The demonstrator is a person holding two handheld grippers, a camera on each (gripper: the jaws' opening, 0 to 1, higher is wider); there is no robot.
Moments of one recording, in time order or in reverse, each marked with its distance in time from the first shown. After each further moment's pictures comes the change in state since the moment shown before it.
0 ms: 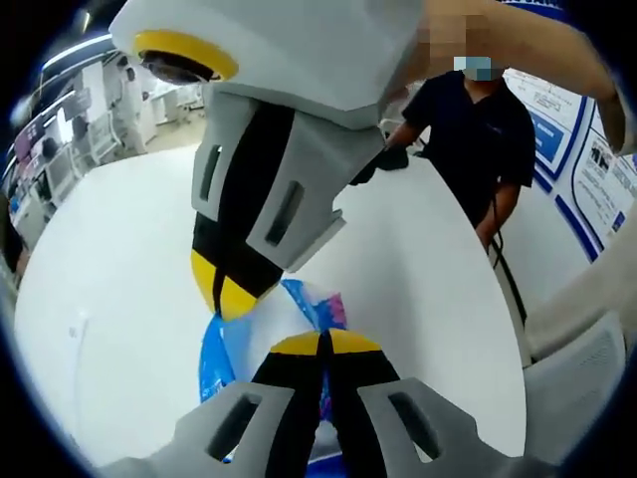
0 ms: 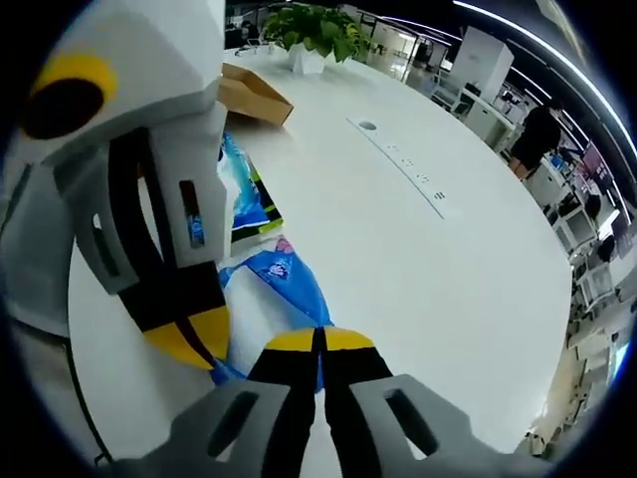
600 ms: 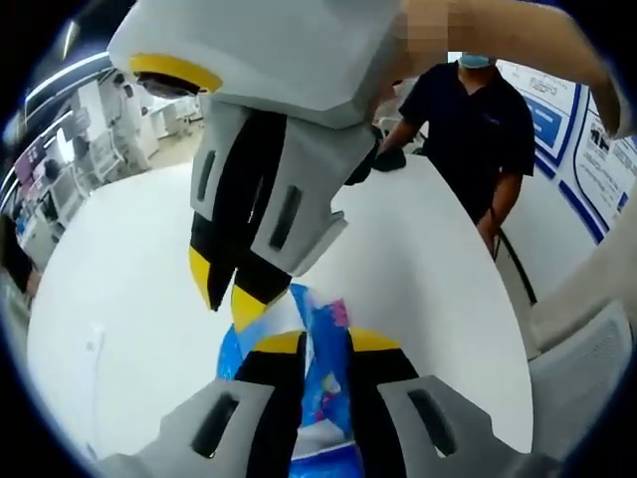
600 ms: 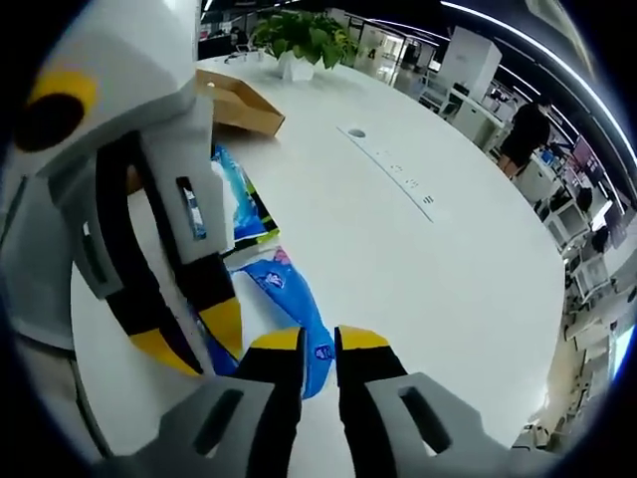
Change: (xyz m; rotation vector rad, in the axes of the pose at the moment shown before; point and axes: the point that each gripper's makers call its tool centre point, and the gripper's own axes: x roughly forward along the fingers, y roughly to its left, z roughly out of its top) left arm -0.018 -0.006 0.010 0.070 -0.011 0.045; right arm -0.020 -0.002 0.011 0.027 -0.025 -0.047
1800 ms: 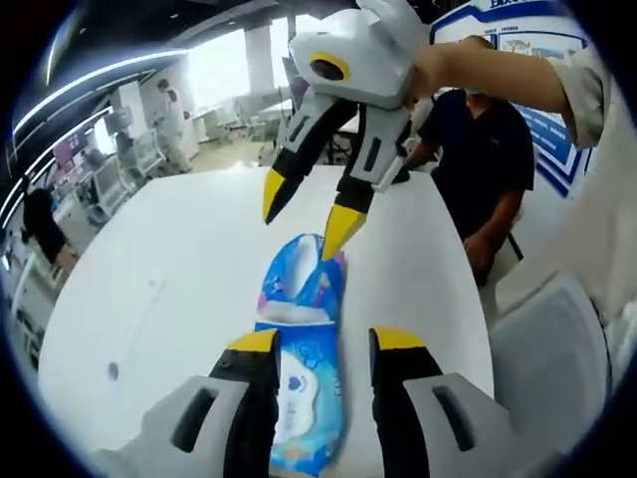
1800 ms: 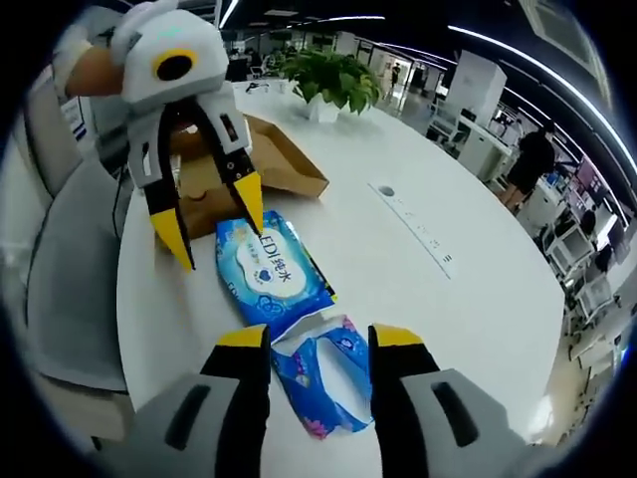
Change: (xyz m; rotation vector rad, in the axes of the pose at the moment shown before) left arm -0.155 -0.021 -0.065 -0.083 -0.068 0.157; right arm -0.042 0.073 0.076 -0.038 -0.100 0.054
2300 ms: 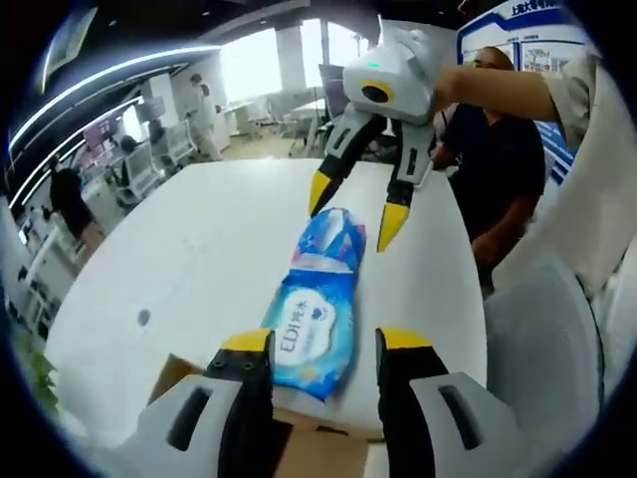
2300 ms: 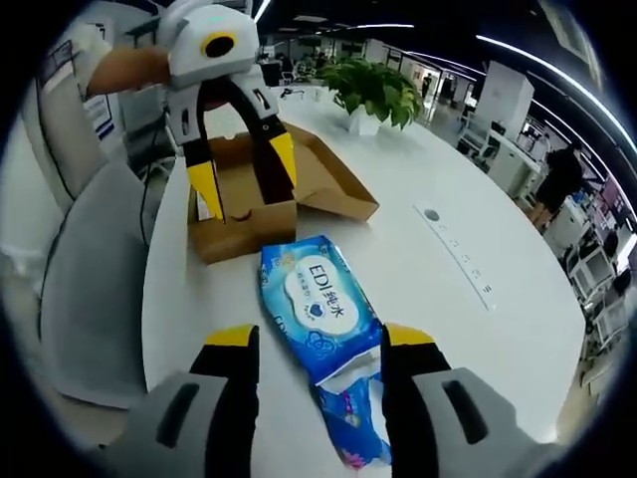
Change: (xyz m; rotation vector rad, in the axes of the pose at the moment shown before) left arm -0.076 0.010 -0.048 -0.080 -0.007 0.119; right arm 0.020 0.052 0.035 -0.062 -0.041 0.125
